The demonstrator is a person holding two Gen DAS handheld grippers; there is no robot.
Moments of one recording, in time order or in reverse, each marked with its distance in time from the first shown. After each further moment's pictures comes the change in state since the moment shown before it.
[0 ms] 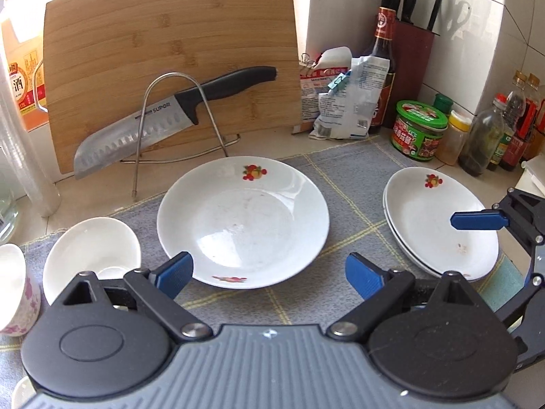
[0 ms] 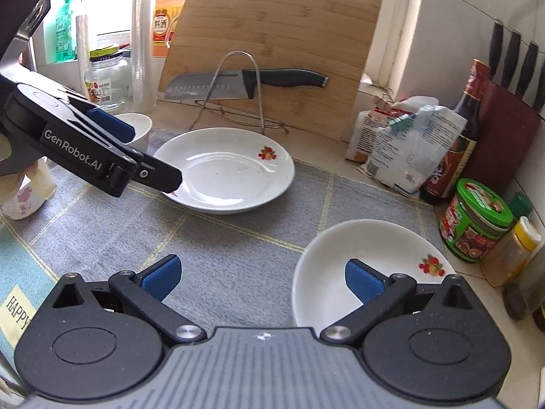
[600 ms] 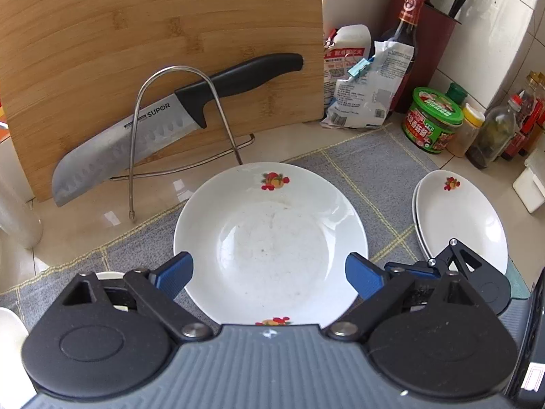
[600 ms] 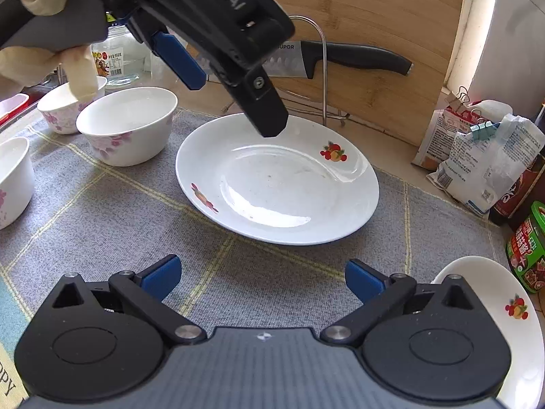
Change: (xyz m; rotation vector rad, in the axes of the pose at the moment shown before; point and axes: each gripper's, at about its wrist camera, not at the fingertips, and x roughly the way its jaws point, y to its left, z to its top) left arm 0.054 0.053 0.064 0.029 0.192 -0.110; right arm 0.085 0.050 0.021 -0.036 0.057 0.028
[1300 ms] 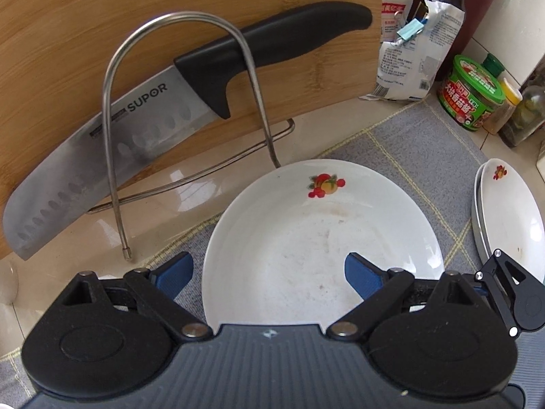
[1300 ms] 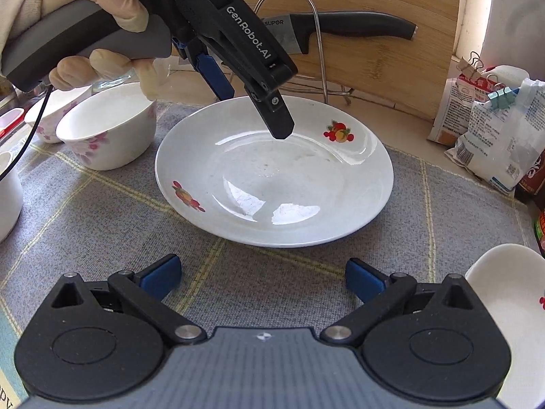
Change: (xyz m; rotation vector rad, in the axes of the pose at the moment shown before) left arm 0.080 0.045 0.044 0.068 0.167 -0.054; right arm 0.028 -0.016 0.001 0.071 0.036 0.068
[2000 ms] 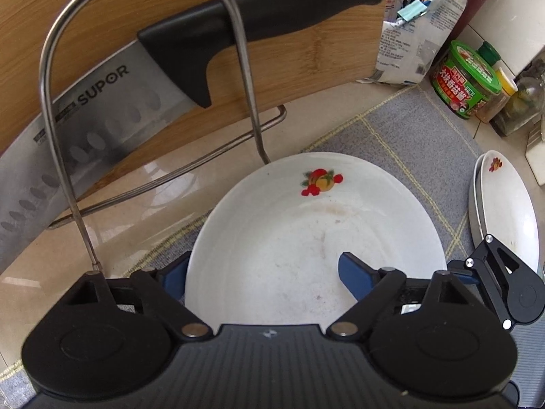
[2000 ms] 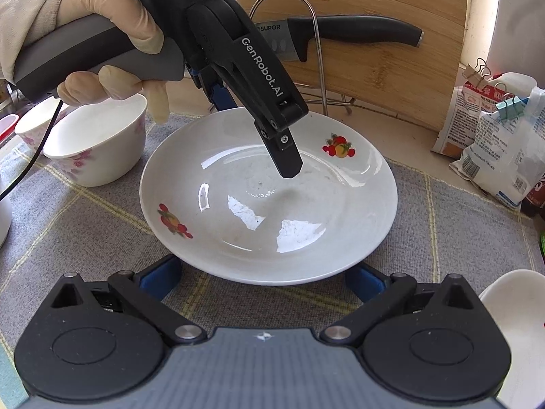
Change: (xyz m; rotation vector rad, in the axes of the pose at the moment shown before) left arm 0.024 0.008 0.015 0.019 0.081 -0.085; right arm 0.013 -0.005 0.012 -0.004 -0.018 0.003
